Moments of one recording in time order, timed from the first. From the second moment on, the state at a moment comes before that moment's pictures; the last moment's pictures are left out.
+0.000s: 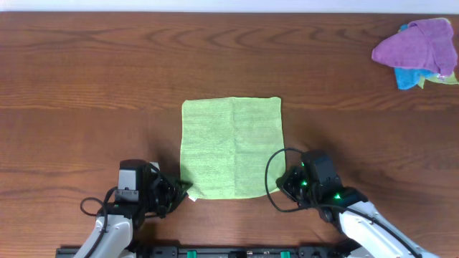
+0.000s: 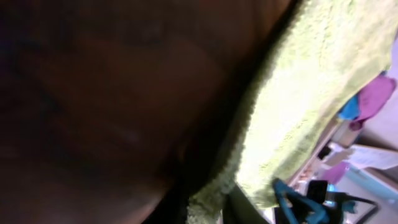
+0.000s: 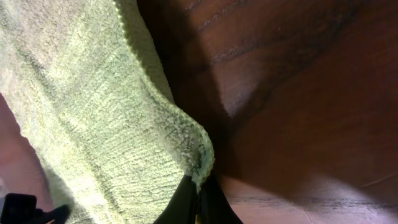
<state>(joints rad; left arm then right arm) -0.08 1.10 0.13 -0.09 0.66 -1.13 0.41 1.15 0.30 -0.20 -0.27 1.13</state>
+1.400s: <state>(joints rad) -0.08 1.16 0.36 -0.61 0.75 -0.77 0.41 0.89 0.31 -0.62 -0.36 1.11</state>
